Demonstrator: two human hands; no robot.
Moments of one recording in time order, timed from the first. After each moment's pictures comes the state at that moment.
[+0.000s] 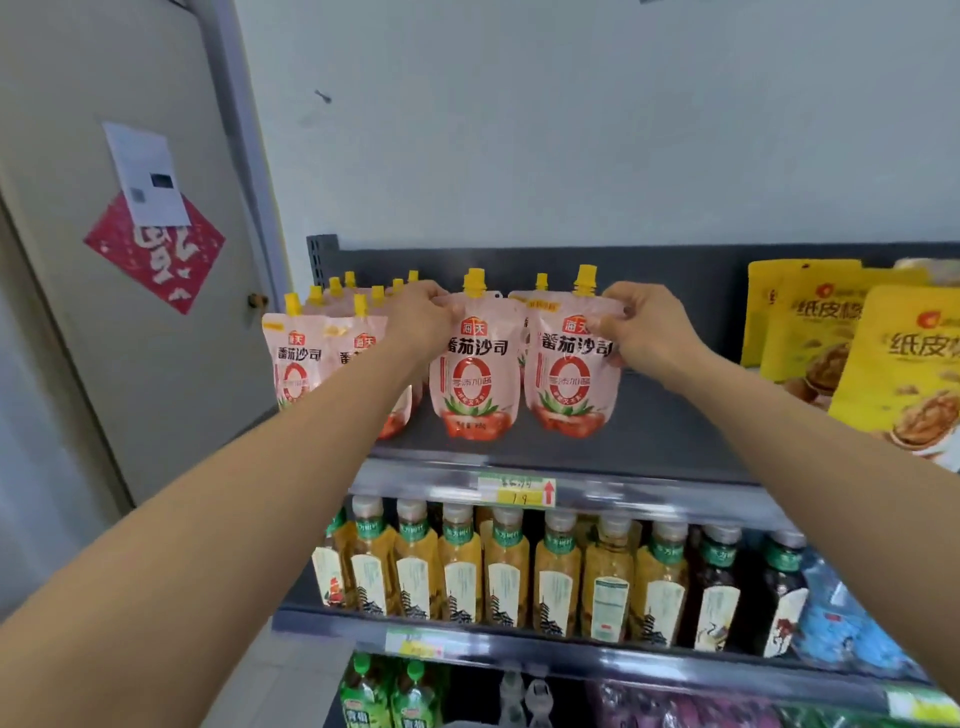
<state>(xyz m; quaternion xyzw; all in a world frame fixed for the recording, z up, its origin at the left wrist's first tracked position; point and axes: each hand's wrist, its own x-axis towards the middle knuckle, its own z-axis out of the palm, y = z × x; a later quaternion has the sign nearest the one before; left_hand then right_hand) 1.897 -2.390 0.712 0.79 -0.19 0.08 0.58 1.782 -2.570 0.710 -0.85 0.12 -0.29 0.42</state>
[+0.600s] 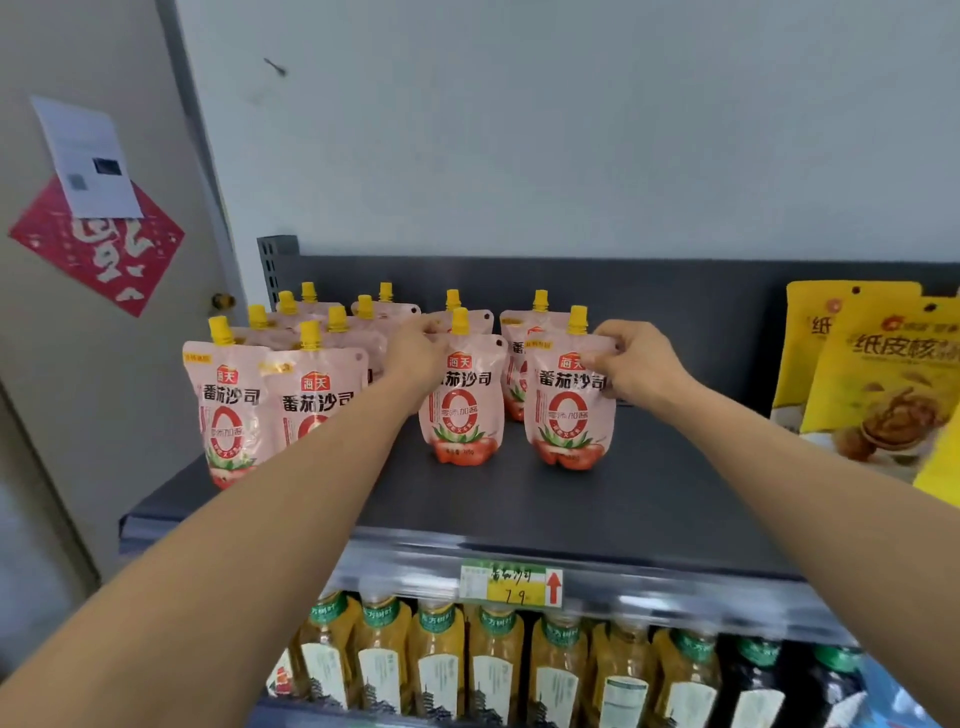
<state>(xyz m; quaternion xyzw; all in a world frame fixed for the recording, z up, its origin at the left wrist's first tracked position) 2.008 -2.449 0.682 0.83 -0.16 0.10 0.53 1.894 -2.635 0.686 -0.86 0.16 -0.25 0.41</state>
